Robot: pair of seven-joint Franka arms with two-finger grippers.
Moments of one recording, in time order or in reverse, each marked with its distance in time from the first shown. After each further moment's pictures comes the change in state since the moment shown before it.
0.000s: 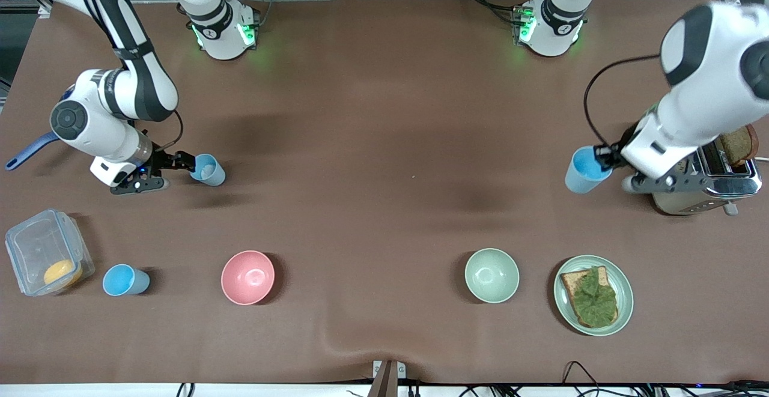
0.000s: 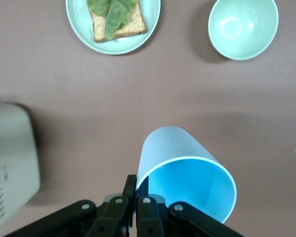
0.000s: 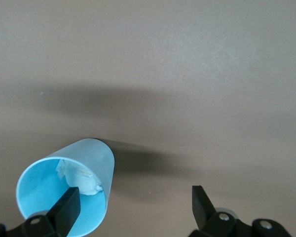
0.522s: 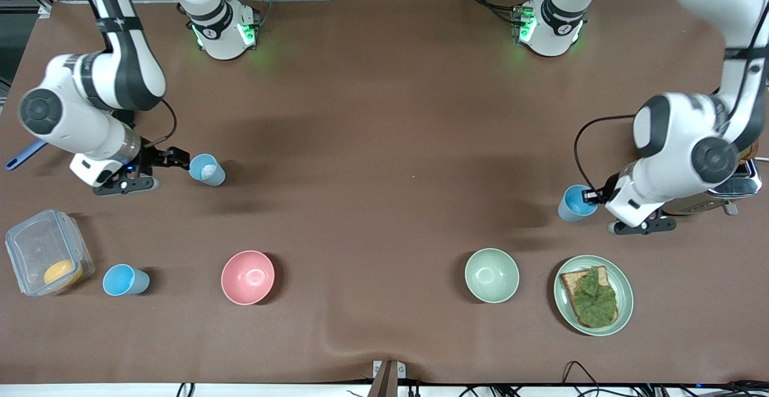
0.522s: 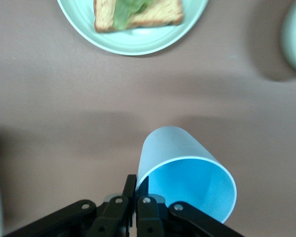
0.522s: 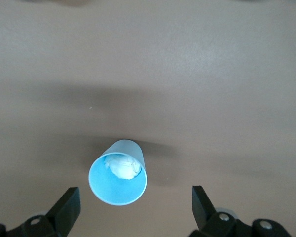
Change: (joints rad) left arm 0.005 0.231 0.068 -0.074 0.007 0.273 0.000; right arm 0.053 -0.092 0.011 0.119 0.001 -0.210 0.079
